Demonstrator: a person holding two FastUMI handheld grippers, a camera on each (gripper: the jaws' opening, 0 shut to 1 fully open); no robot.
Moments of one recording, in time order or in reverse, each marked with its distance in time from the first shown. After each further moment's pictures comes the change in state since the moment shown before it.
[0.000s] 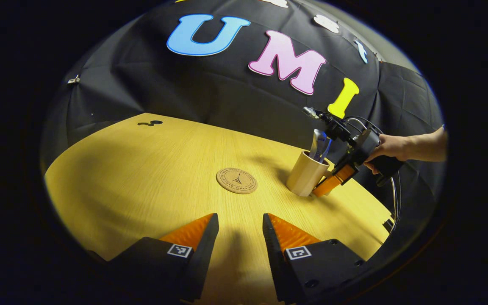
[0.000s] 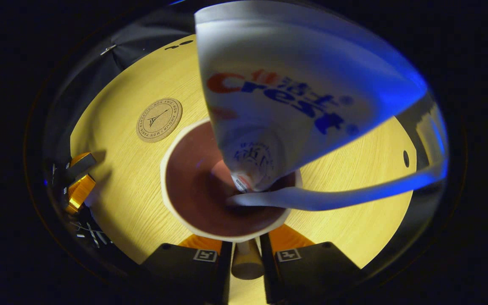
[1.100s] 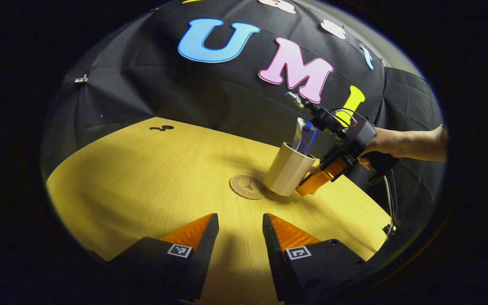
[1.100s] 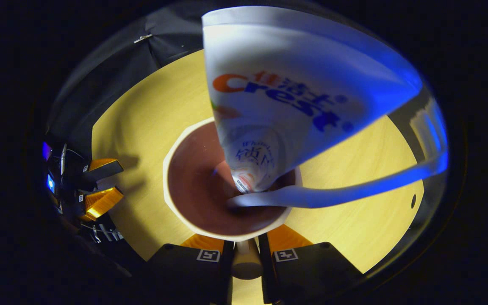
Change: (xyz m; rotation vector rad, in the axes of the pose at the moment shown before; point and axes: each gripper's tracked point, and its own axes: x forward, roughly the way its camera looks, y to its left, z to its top) left arm -0.025 0.026 0.016 -0.036 -0.044 0.044; right arm -0.009 0.100 0.075 -0.180 -0.067 0.145
